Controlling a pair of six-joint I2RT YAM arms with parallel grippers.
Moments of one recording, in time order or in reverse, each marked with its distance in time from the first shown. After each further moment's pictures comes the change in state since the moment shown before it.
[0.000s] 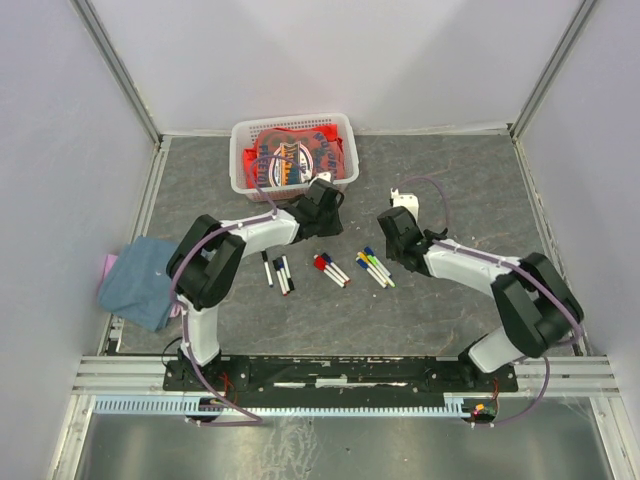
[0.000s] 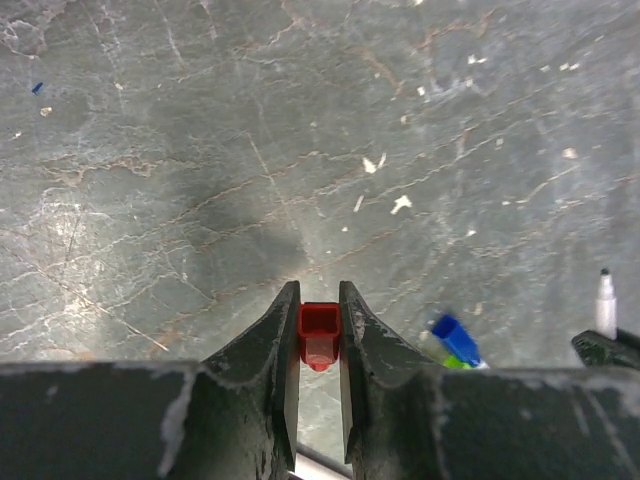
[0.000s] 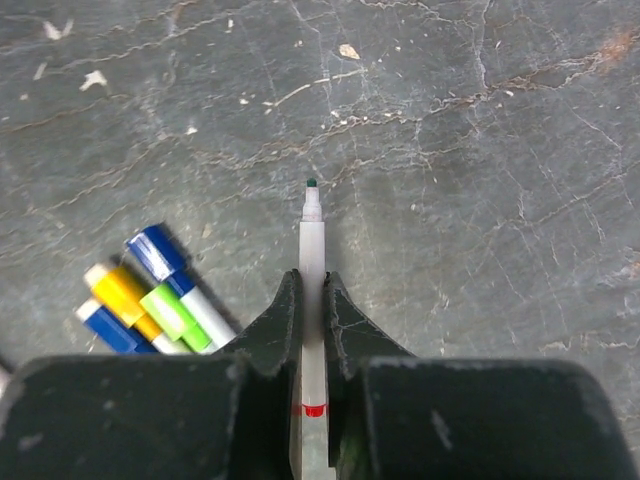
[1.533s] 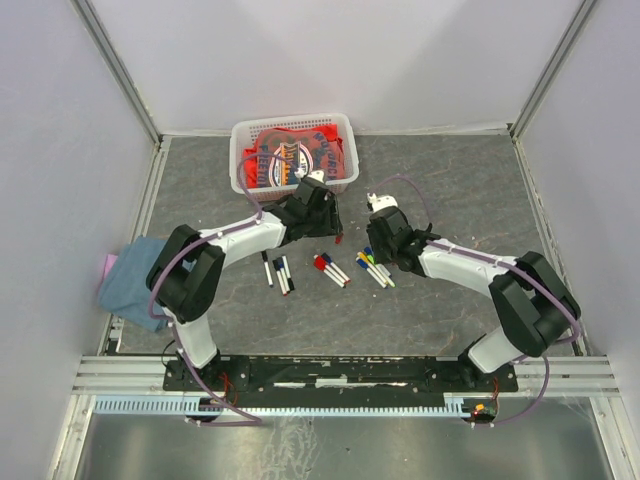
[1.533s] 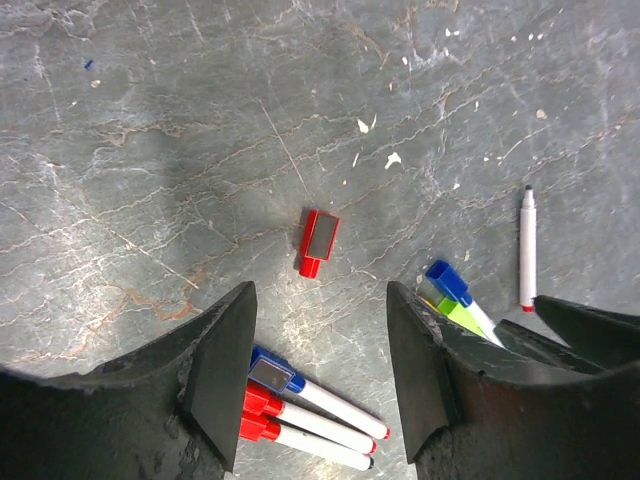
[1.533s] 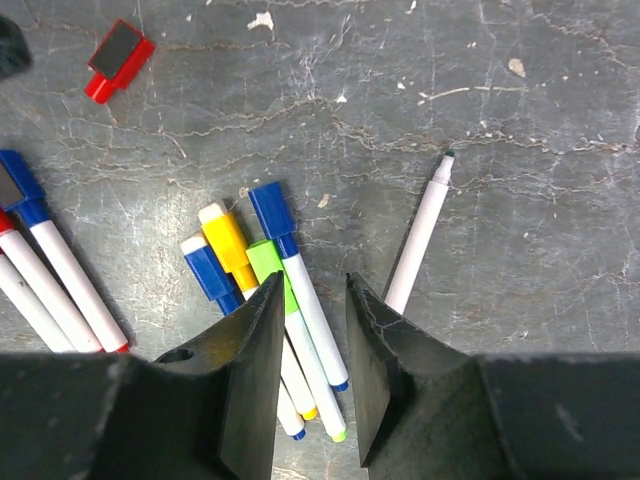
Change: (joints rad) left arm 0.015 -0.108 -0.052 -0.067 0.021 0.063; right arm 0.033 0.040 0.045 0.013 -0.184 -0.152
